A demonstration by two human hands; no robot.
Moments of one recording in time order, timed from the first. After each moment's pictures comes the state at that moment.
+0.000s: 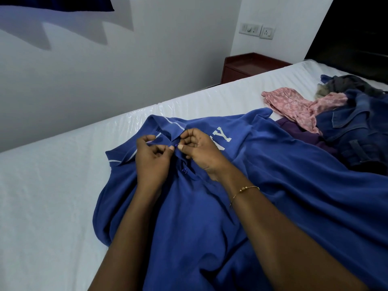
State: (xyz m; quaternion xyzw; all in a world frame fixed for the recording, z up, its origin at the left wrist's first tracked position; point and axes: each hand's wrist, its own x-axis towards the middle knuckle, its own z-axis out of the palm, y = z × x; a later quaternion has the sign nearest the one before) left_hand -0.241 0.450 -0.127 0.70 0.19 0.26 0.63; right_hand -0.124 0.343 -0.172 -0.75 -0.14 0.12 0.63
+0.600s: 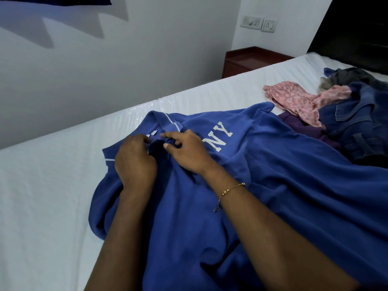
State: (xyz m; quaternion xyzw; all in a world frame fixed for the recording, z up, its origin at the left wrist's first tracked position) left_hand -0.246 0.495 -0.132 0.89 0.22 0.30 0.24; right_hand -0.134 0.379 -0.184 -0.88 -0.21 -0.01 0.43
